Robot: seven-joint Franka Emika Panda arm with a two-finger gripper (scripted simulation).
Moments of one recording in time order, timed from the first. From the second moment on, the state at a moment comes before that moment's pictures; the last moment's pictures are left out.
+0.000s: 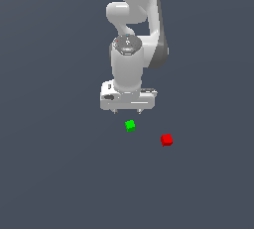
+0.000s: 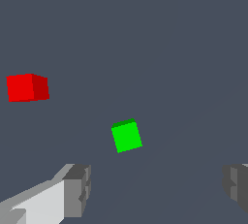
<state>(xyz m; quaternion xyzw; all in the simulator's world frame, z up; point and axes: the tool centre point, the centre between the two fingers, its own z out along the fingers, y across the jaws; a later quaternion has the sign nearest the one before) 0.004 0.001 0.168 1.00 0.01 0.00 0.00</state>
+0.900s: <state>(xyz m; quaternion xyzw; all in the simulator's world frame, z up) 0.032 0.081 0.125 1.00 0.04 0.00 0.00</state>
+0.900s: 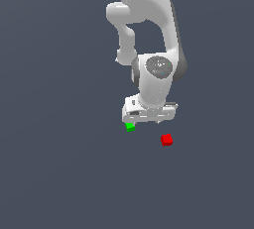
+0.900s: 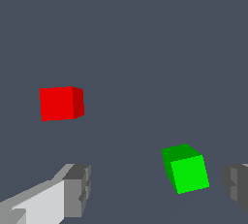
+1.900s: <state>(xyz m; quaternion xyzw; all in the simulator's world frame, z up) 0.065 0.186 0.070 1.00 0.07 0.00 0.00</state>
